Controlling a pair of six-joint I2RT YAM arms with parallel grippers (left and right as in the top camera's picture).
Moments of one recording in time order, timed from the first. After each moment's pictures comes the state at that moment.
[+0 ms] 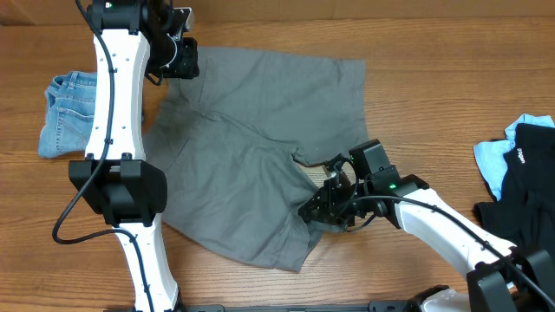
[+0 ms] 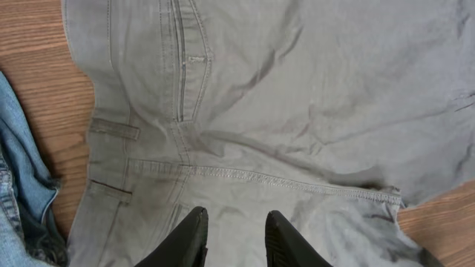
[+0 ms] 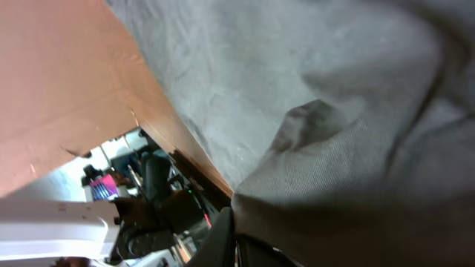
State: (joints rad) left arm -0.01 2.25 2.44 -1.47 0.23 0.06; right arm 0.43 1.47 0.69 -0.36 -0.88 0.72
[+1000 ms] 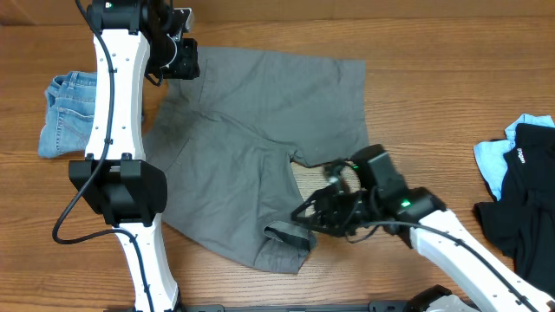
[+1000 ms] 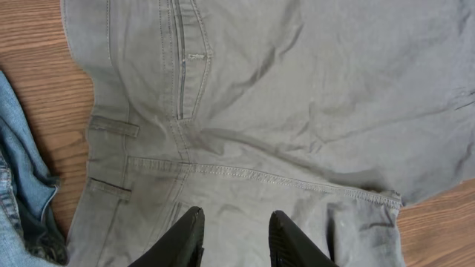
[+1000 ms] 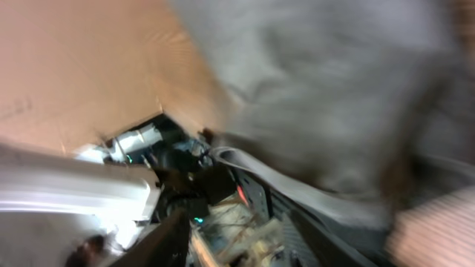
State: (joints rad) left arm -0.01 2.25 2.44 -1.48 0.23 0.06; right arm 0.46 1.25 0.70 -0.51 -0.89 0.85
